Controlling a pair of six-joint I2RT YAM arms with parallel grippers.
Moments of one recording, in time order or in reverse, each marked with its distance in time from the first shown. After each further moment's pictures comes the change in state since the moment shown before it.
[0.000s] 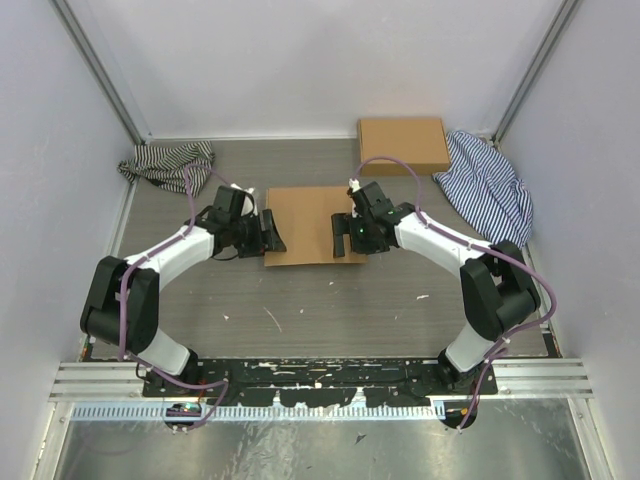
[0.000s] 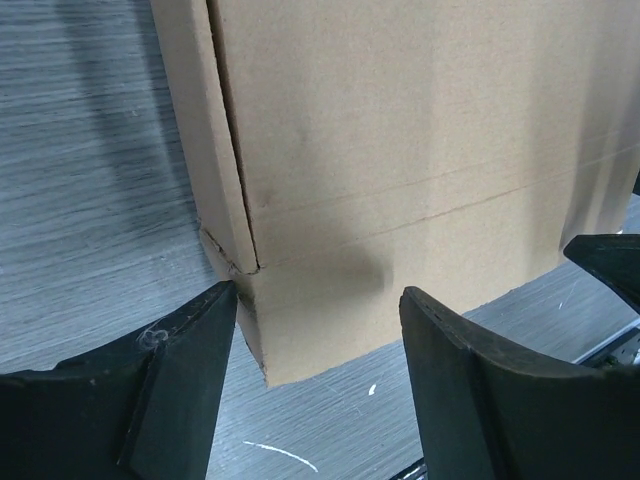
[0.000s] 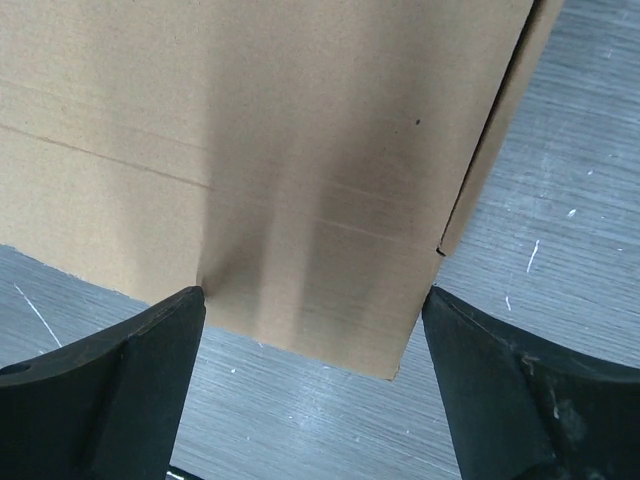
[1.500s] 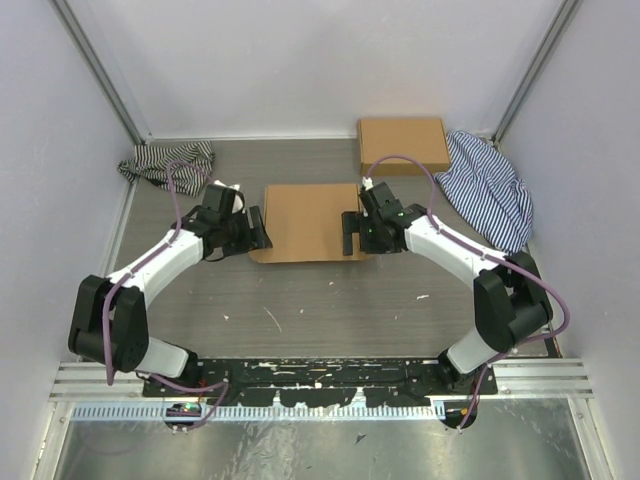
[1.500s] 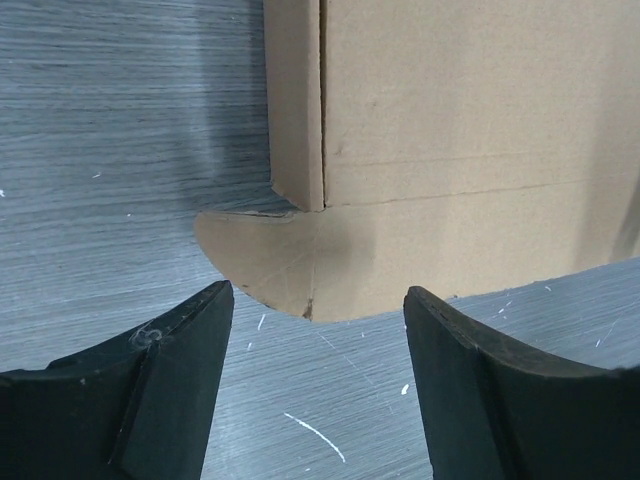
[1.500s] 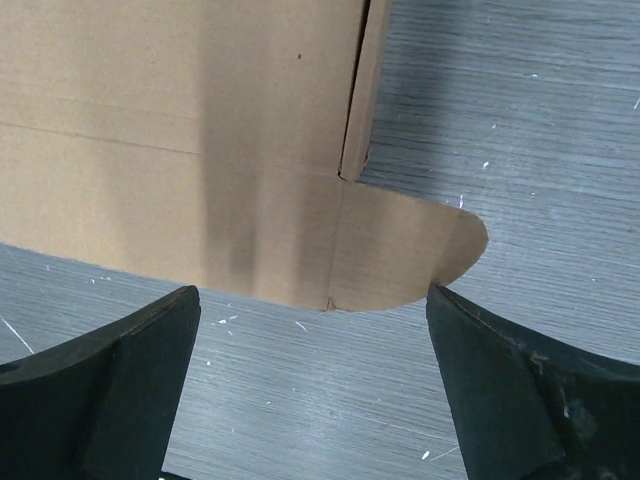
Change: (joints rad) left arm 0.031 -0.121 -0.002 -0.113 -0.155 0.017; right arm -0.023 -0.086 -0.031 -0.065 0.089 0.040
